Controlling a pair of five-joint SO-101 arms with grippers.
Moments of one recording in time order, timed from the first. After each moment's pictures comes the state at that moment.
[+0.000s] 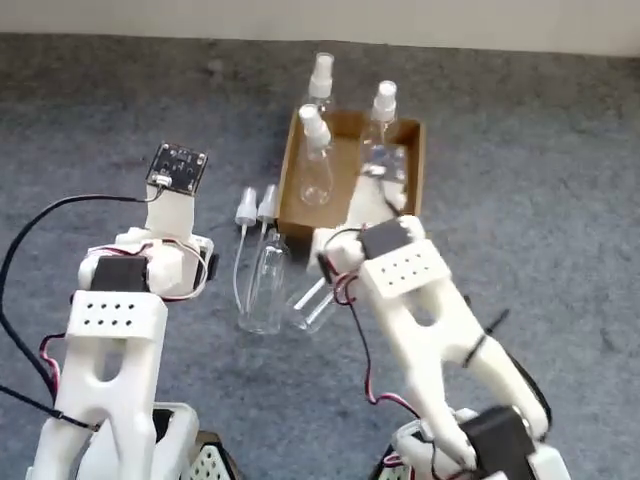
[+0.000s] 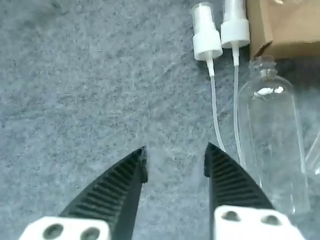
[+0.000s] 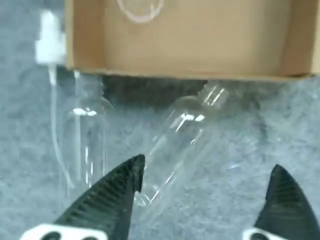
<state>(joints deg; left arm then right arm) -5.9 -41.0 49.1 59.3 -7.0 -30.3 -16.0 30.4 61.8 -30.9</state>
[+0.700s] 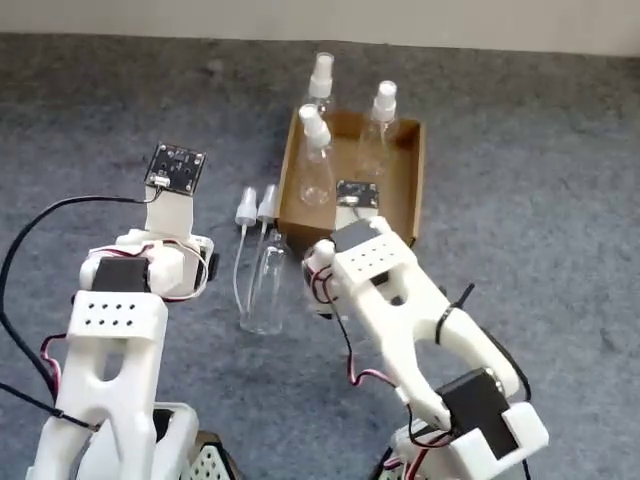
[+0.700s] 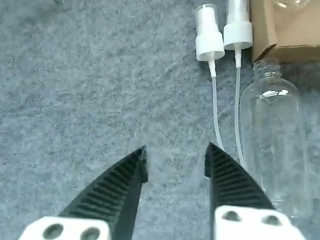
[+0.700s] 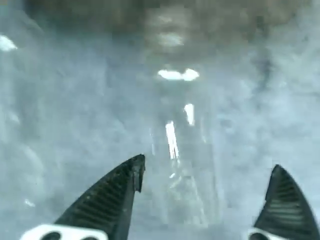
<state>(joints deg) -5.9 -41.0 49.8 58.7 -6.4 -29.9 -6.9 30.4 72.0 -26.2</state>
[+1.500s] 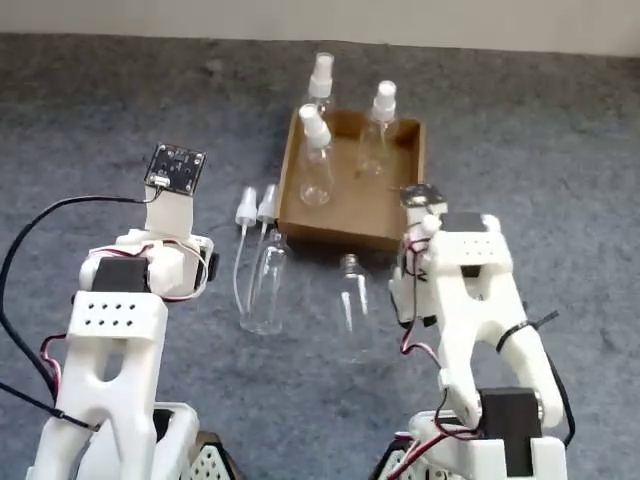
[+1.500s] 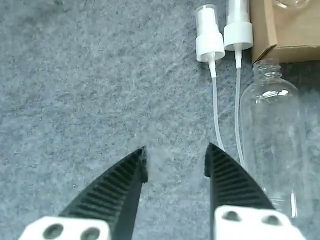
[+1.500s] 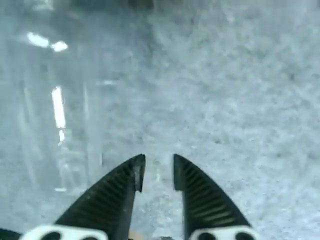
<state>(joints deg) -5.9 -41.0 50.8 58.7 -6.4 -7.8 -12.5 33.6 78.6 13.7</state>
